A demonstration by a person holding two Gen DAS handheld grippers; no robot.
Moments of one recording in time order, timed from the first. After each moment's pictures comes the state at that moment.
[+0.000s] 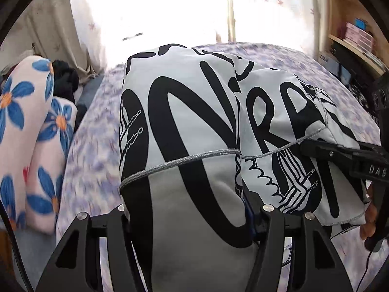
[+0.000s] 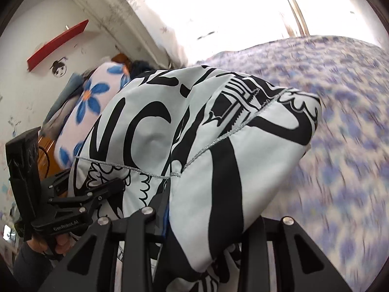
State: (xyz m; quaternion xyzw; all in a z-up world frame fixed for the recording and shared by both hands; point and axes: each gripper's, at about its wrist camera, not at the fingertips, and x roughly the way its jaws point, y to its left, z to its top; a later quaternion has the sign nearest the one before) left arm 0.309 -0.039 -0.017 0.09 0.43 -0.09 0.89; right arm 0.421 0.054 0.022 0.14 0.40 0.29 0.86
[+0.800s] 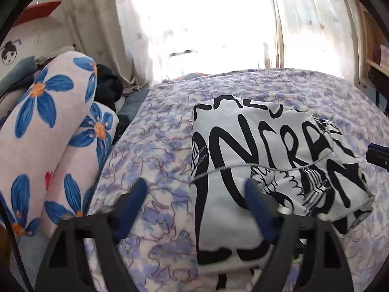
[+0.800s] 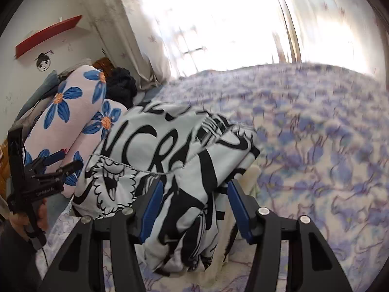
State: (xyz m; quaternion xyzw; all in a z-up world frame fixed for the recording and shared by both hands) left arm 0.325 0.030 -0.042 0.06 0.36 0.02 0.93; right arm 0.471 0.057 0.012 0.07 0.34 0.23 0.91
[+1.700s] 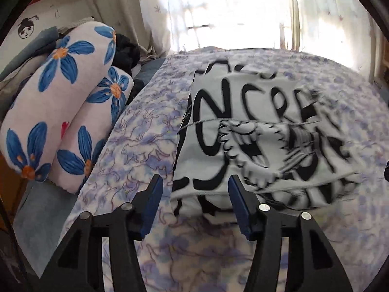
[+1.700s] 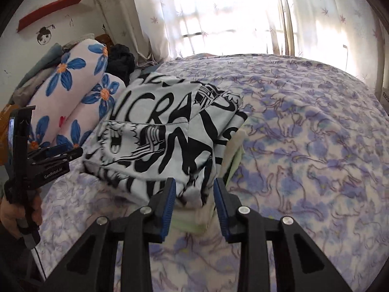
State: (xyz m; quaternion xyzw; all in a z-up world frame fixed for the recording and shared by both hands) left arm 0.246 -0.012 -0.038 0.04 0.42 0.09 0.90; right arm 0.390 0.036 0.026 0.02 0.39 0.21 0.90
